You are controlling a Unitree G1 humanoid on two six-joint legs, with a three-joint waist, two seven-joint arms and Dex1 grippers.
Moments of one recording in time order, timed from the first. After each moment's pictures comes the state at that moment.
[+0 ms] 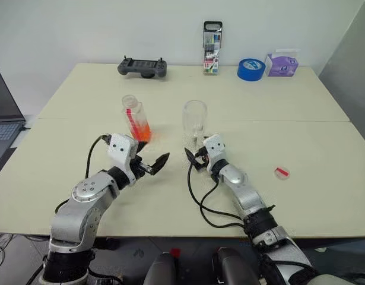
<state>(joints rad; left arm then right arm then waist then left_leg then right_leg) -0.18 0.47 0.11 -0.38 -0.39 0.62 -0.41 -0.49 0.00 0.22 0.34 -0.04 0.05 0.29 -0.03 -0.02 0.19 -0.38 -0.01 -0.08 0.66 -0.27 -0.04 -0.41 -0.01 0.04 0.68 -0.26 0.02</state>
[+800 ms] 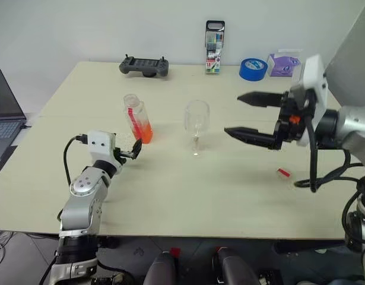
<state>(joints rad) -0.28 0.40 0.21 -0.06 -0.27 0.32 -0.30 -0.79 -0.73 -0.16 -0.50 0.75 1.07 0.76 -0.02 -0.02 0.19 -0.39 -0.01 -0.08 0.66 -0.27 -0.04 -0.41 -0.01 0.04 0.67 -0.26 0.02</state>
